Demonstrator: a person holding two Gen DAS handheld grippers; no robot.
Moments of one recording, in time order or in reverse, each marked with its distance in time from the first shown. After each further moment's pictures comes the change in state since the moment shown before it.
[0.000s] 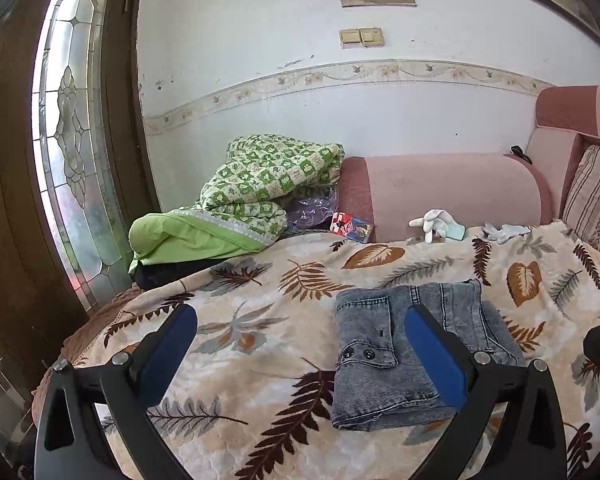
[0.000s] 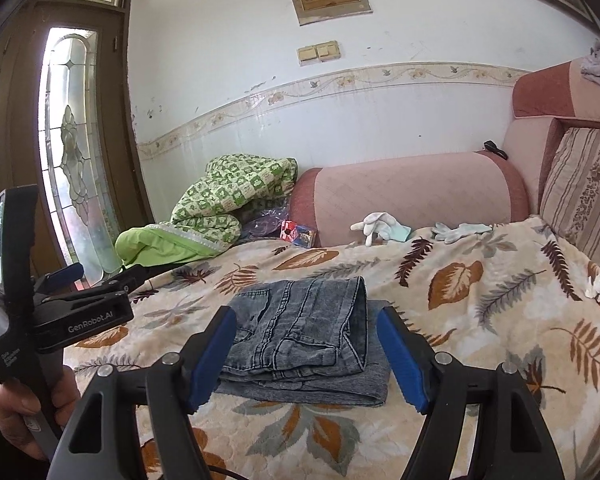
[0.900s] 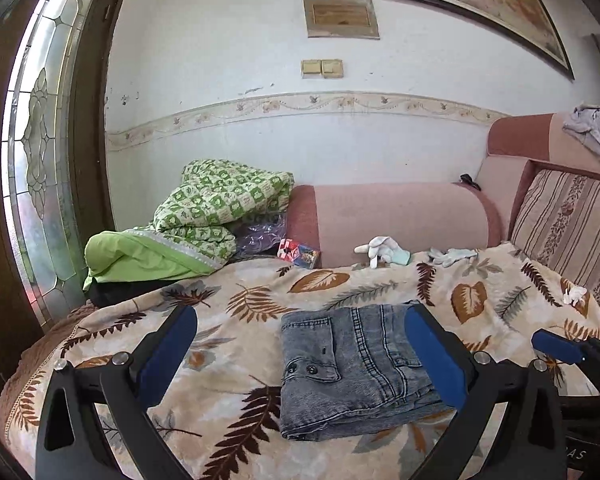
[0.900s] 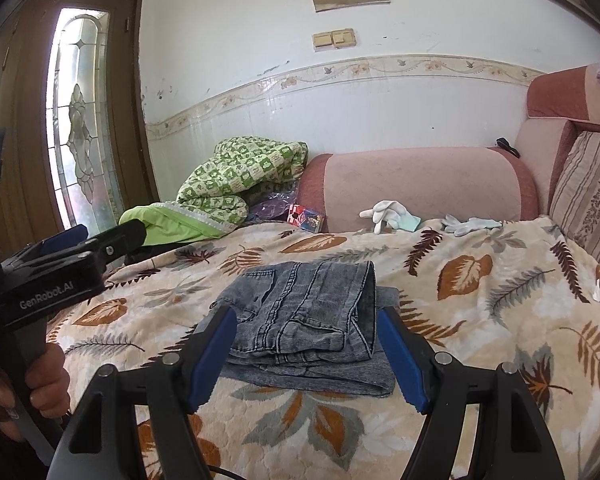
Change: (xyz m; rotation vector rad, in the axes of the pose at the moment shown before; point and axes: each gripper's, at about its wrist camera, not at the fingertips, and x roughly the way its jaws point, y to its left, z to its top) left arm -0.025 -0.007 -0.002 -0.021 -0.117 -0.203; right arm 0.012 0.007 -0.013 -0.047 0.047 0.018
